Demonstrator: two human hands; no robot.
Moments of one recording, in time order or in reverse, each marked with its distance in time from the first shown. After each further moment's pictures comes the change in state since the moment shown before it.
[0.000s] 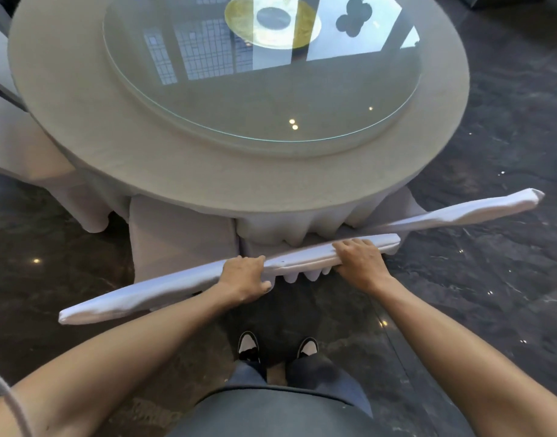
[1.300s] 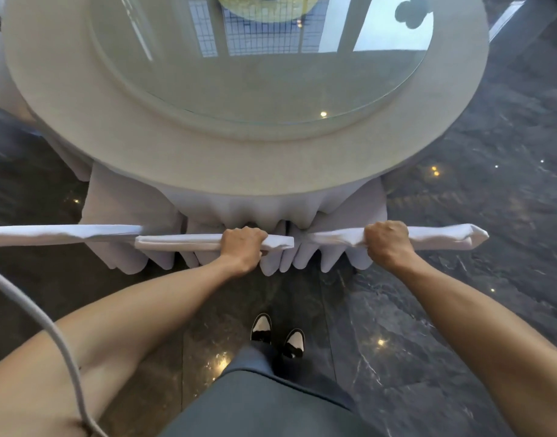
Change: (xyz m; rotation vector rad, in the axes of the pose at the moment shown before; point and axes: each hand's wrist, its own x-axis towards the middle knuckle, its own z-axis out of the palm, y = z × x) left_hand 0.156 0.298 0.021 0.163 0.163 -0.290; right_hand 0.031 0.363 -0.003 -0.368 -0.154 -0.077
